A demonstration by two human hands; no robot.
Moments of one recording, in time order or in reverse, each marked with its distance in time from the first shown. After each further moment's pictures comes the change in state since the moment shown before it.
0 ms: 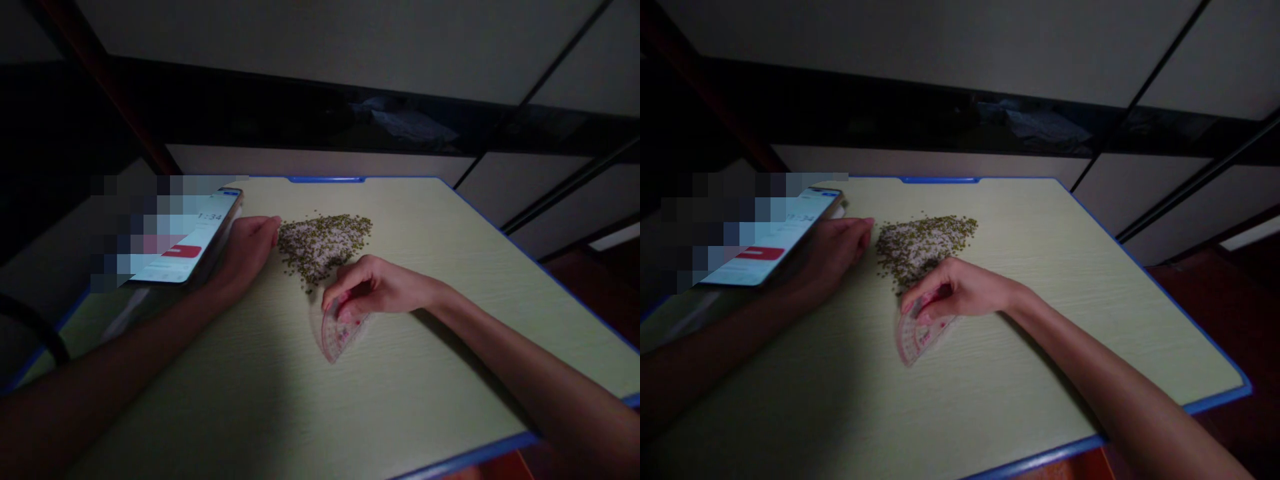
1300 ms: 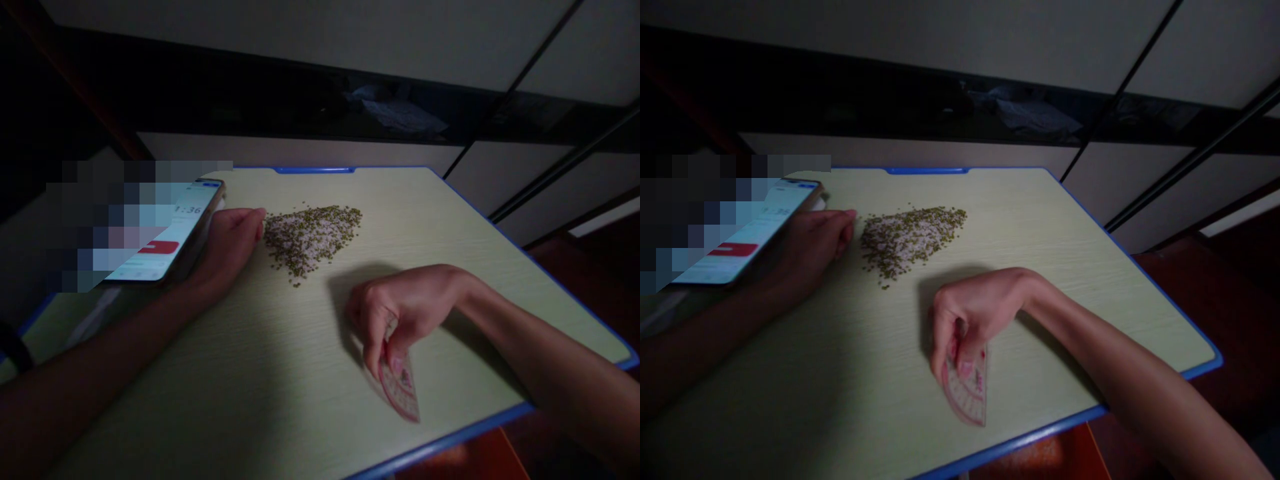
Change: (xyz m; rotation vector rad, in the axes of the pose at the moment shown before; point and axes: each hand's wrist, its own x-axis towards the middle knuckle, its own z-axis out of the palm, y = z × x) left_hand 0.000 0.002 0.001 0.024 0.021 -0.023; right_hand -0.019 -0.018 -0.008 -0.149 -0.633 0.080
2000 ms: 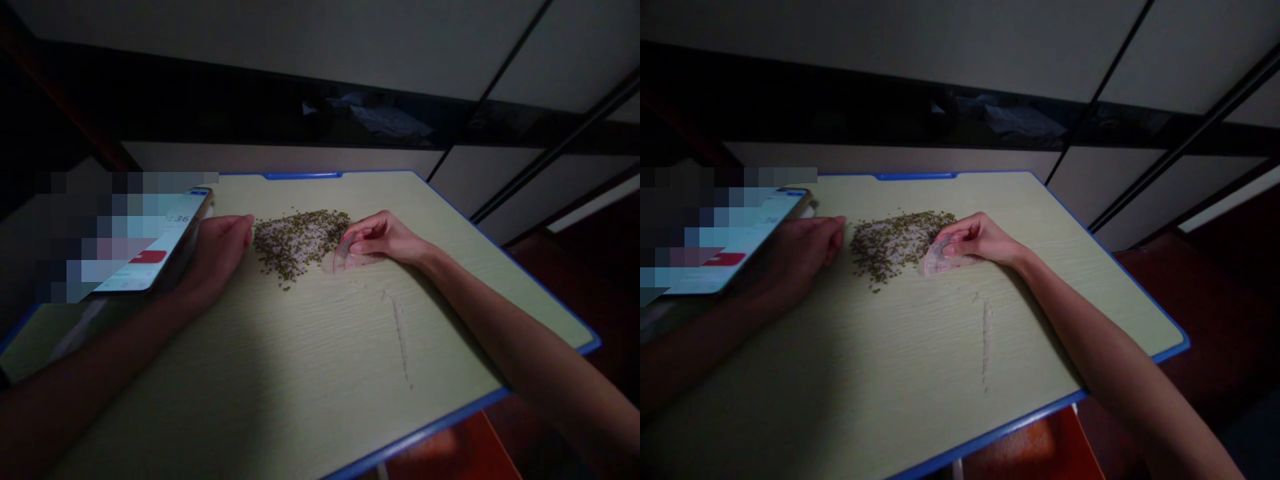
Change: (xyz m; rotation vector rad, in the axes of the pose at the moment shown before) left_hand 0.008 -0.013 0.002 -0.022 -0.003 0.018; right_hand -0.026 0.053 -0.027 0.288 1.128 -0.028
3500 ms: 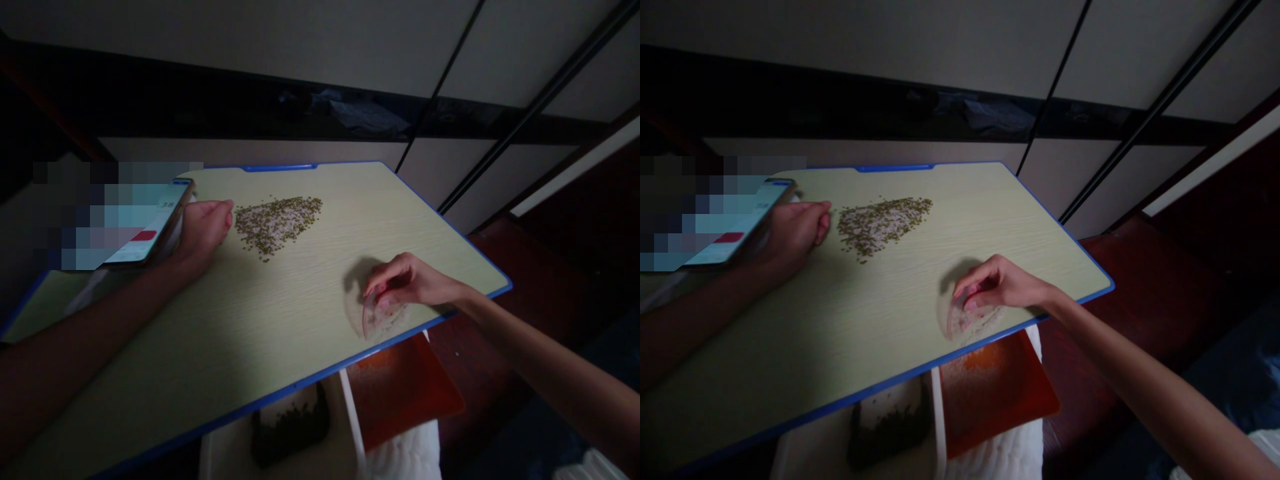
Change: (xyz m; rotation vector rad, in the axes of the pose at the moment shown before) left_hand -0.003 0.011 0.006 -0.086 0.018 -0.032; right_hand -0.130 -0.022 0.019 -0.138 -0.171 0.115
